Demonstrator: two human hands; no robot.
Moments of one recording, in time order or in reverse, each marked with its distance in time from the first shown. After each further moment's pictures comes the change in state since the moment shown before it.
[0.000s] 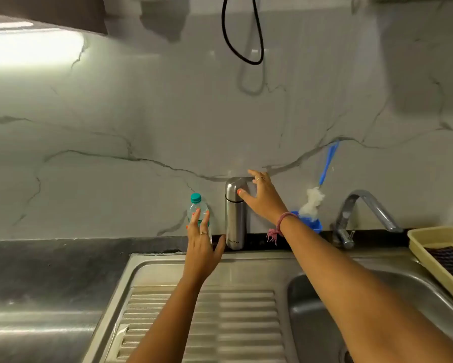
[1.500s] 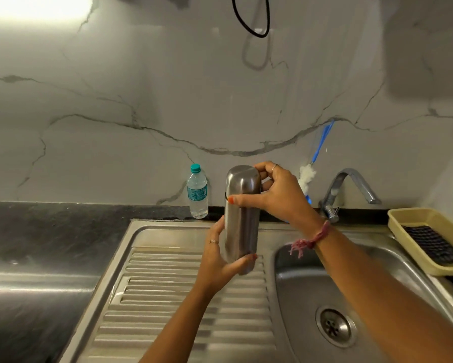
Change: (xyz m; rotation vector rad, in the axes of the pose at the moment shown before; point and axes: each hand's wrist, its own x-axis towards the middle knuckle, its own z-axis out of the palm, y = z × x) left_hand -0.112 0.057 -0.007 -0.403 -0.144 -0.074; right_hand -0.126 -0.094 -0.069 0.170 -0.069 0.038
